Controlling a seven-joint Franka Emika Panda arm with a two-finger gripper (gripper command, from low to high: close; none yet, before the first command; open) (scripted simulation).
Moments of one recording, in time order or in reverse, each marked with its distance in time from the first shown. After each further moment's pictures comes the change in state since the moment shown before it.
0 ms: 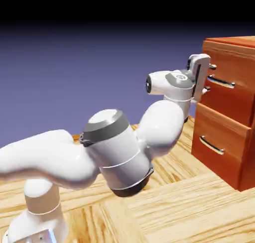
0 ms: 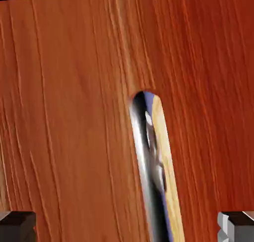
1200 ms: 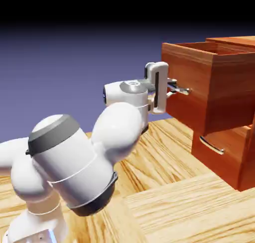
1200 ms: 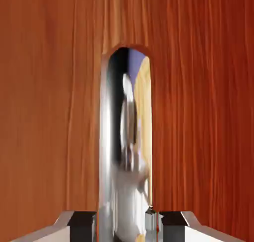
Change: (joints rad) arm -0.542 0.020 0.292 -0.705 0.160 -0.185 0.117
